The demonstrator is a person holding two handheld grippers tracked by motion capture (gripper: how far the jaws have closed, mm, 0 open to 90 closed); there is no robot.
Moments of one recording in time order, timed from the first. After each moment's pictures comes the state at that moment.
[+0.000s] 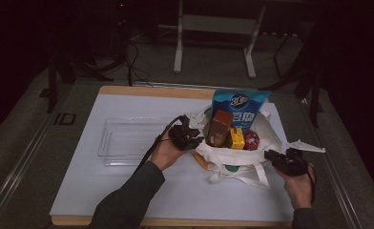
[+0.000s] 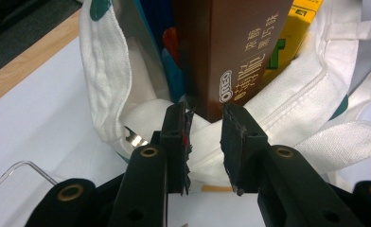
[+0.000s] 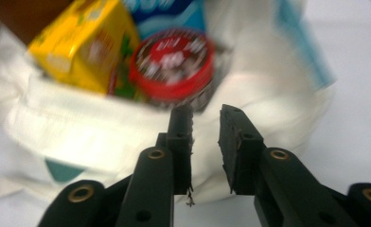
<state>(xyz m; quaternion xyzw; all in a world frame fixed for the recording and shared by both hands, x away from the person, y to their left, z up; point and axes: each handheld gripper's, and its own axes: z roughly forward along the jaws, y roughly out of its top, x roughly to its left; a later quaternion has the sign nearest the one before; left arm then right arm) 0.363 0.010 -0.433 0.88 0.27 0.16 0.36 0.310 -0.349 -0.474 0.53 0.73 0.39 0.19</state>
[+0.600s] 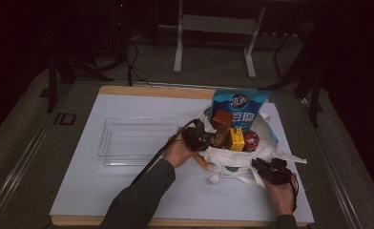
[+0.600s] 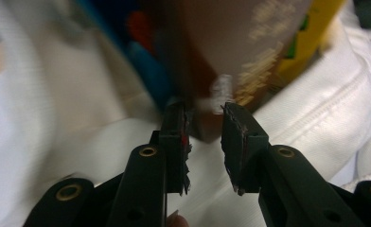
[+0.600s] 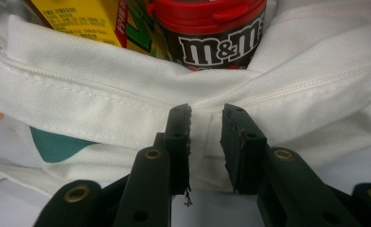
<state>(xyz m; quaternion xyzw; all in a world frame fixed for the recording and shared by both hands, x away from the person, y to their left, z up) 0.380 -0.030 -0.466 0.90 0.23 0.17 0.32 0.304 -0.324 -0.522 0.54 0.72 0.40 0.18</state>
